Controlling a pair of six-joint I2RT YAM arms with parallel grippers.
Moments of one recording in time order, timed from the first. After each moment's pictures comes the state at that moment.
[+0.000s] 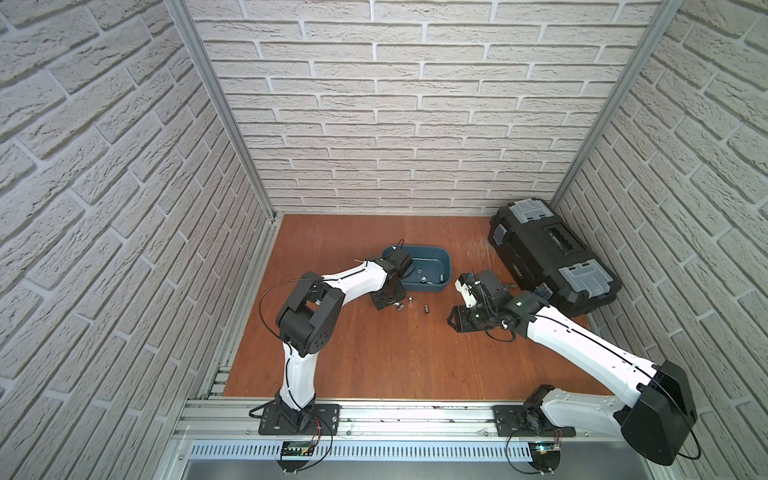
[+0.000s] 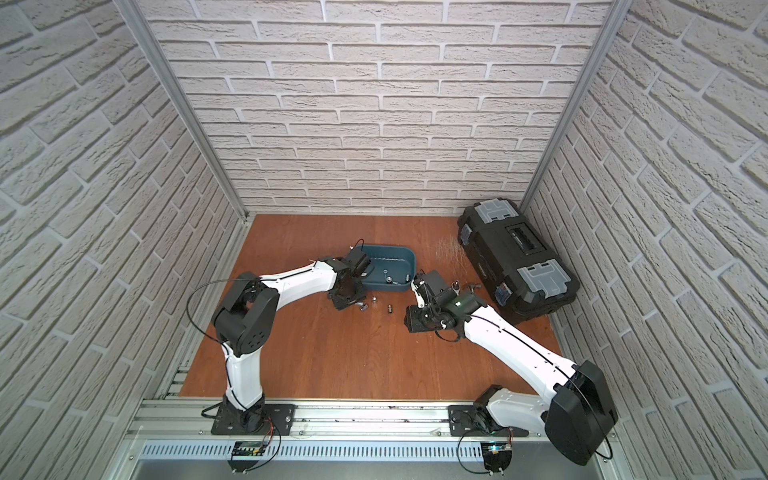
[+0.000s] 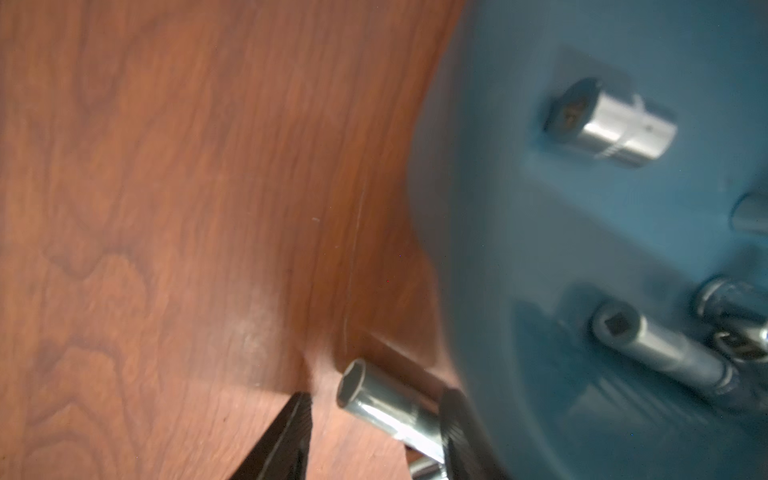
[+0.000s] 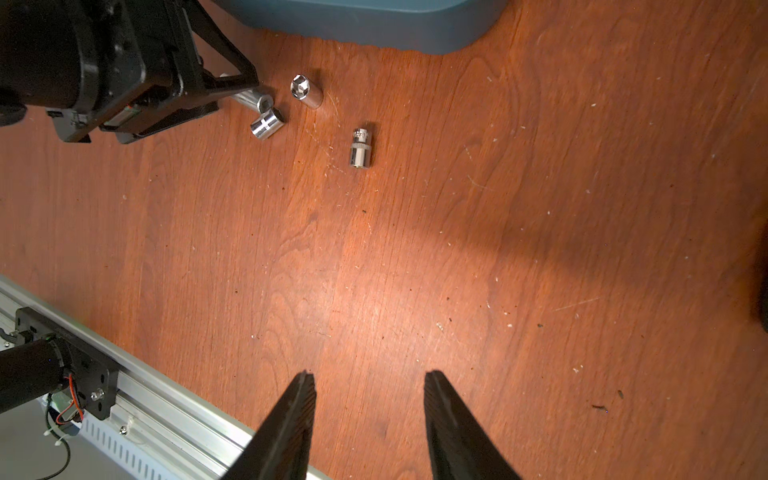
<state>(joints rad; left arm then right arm) -0.66 1.96 1.37 -0.75 -0.08 -1.05 0.57 1.21 0.90 -0.79 -0.10 0.50</state>
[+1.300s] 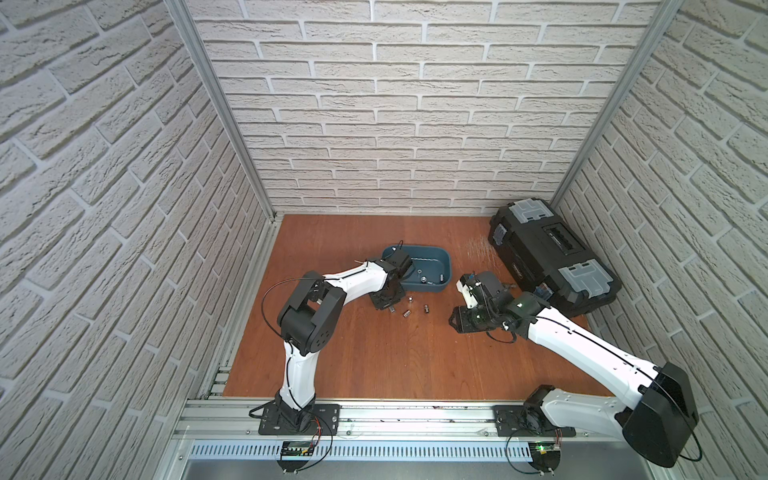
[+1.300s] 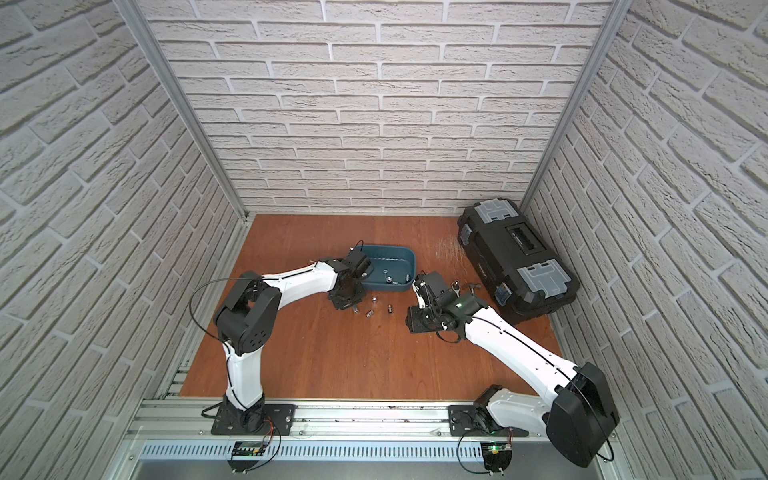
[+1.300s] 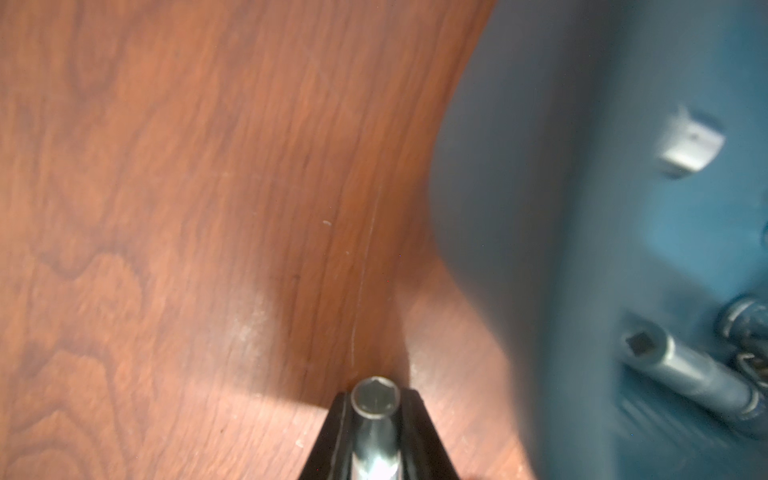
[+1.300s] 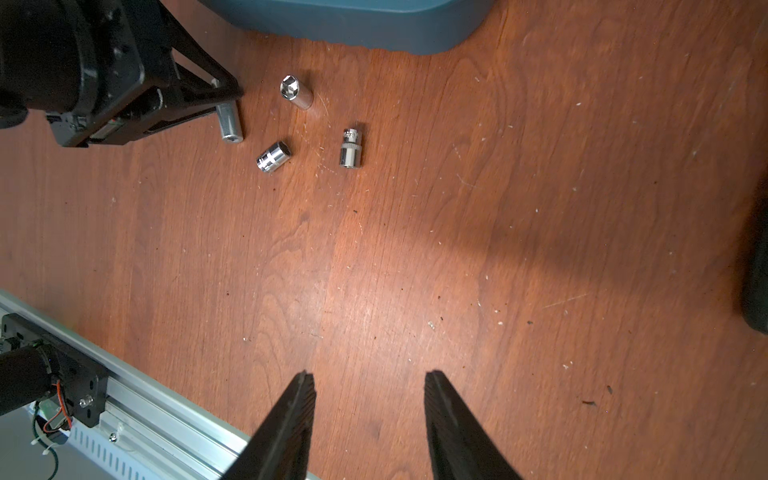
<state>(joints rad) -0.65 1.97 1.35 -0.74 -0.08 -1.07 0.57 1.20 0.89 -0.79 -0.08 0.50</state>
